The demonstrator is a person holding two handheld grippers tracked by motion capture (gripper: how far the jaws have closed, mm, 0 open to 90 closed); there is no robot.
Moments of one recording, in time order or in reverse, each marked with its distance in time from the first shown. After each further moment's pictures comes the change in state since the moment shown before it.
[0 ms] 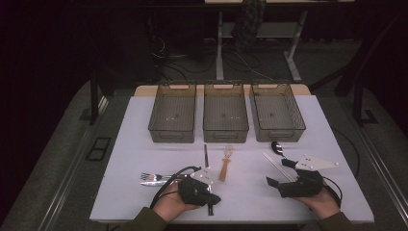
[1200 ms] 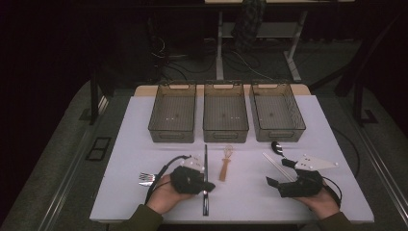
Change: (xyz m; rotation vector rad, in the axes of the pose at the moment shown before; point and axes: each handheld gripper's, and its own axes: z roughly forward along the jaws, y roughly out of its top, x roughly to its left) left arm 0.017 0.007 -0.031 -0.082 0.095 -0.092; right arm 0.000 0.000 0.001 0.004 -0.008 -0.002
